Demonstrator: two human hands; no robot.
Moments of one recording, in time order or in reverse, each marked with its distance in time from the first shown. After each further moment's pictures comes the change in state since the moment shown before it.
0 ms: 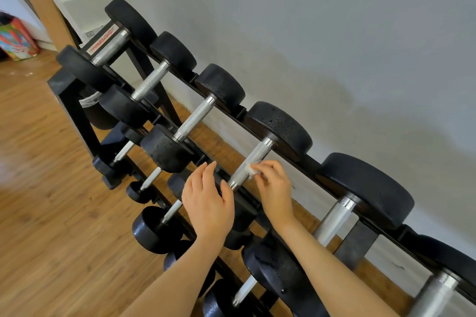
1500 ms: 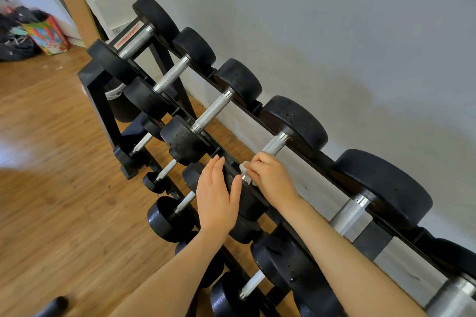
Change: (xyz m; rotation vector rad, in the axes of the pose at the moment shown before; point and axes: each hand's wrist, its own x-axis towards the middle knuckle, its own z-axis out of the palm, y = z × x) left_hand -0.008 -0.014 -0.016 -0.071 -0.168 -0.004; right_hand 0.022 -0.029 0.003 -0.290 -0.395 -0.242
